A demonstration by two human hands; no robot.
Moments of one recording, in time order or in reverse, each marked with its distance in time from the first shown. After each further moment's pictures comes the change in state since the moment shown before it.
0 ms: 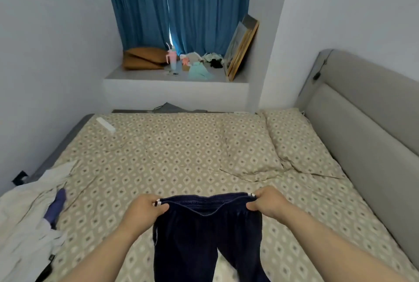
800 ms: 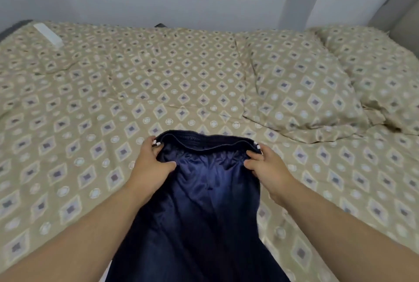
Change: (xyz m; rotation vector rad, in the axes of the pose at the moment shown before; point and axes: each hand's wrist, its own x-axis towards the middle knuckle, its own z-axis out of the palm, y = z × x) left_hand 0.375 -0.234 0.243 -0.406 0.125 -0.070; right_hand 0.436 0.144 0.206 0.540 0.043 -0.025
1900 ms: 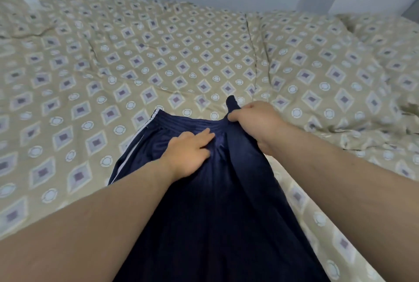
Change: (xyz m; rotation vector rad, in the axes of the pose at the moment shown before) left_hand 0.082 -0.007 0.094 0.729 -0.355 0.295; right_hand 0.089 -0.072 0.040 -0.219 0.053 -0.045
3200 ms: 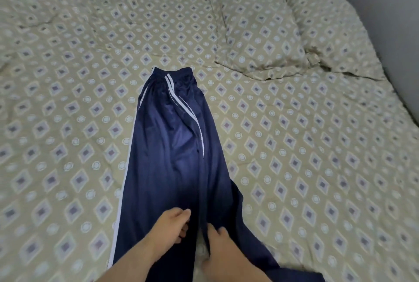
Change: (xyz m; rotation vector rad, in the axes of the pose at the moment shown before) left_hand -0.420 0.035 0.094 -0.686 -0.325 -0.626; right_hand -0.454 0.217 0.029 -0.660 -0.524 0.212
